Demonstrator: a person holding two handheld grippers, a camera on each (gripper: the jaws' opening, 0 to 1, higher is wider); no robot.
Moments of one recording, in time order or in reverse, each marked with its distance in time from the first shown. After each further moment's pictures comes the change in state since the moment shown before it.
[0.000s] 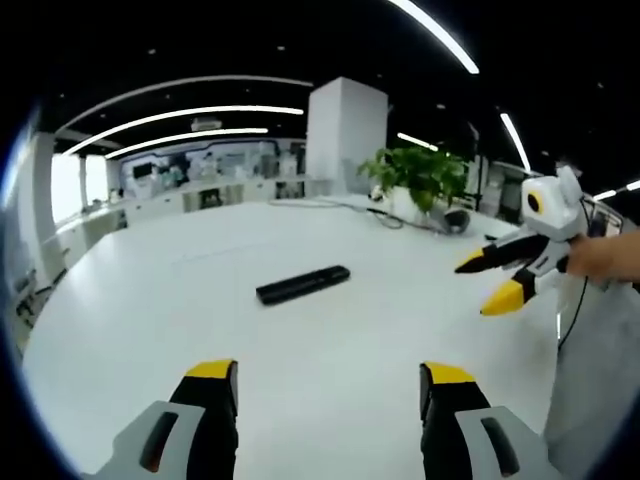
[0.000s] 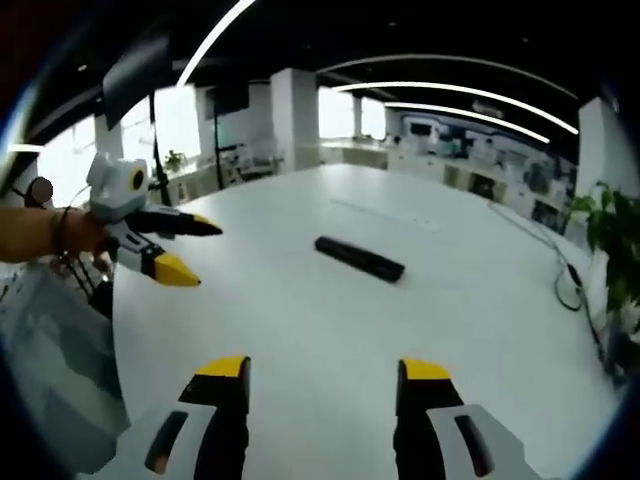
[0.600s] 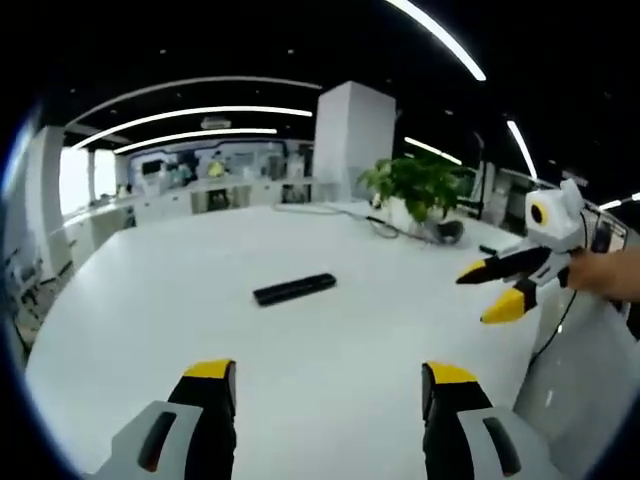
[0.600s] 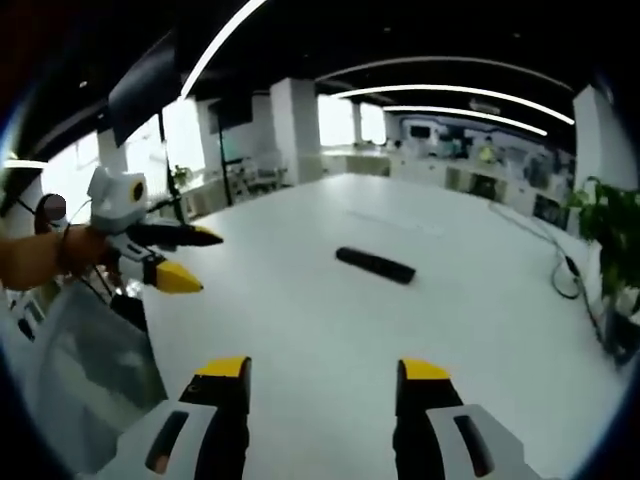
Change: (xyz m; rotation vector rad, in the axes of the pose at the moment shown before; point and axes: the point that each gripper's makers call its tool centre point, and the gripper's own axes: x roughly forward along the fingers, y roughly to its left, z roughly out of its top) left arm -0.055 -0.036 0.020 -0.036 -0.073 0.020; right arm -0.043 0.030 0.007 0.058 -0.052 0.020
